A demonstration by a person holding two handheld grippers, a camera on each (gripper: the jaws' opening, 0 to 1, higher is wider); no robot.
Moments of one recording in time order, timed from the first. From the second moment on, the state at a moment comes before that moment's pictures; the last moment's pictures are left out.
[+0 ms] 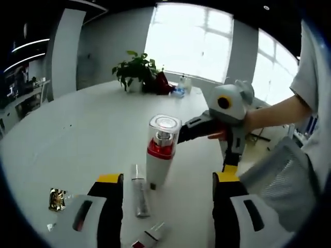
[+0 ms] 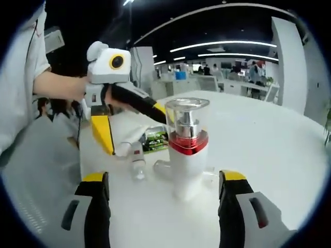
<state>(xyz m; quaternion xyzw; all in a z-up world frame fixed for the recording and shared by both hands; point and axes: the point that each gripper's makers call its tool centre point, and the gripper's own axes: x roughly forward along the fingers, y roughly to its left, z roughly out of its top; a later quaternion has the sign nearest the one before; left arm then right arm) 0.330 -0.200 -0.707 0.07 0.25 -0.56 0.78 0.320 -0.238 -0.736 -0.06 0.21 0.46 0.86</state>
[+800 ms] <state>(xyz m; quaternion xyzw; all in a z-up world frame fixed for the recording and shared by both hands) 0.295 -0.104 -0.689 0.01 0.28 -0.46 0.84 0.296 -0.240 -0.730 -0.01 0.27 0.41 0.87</state>
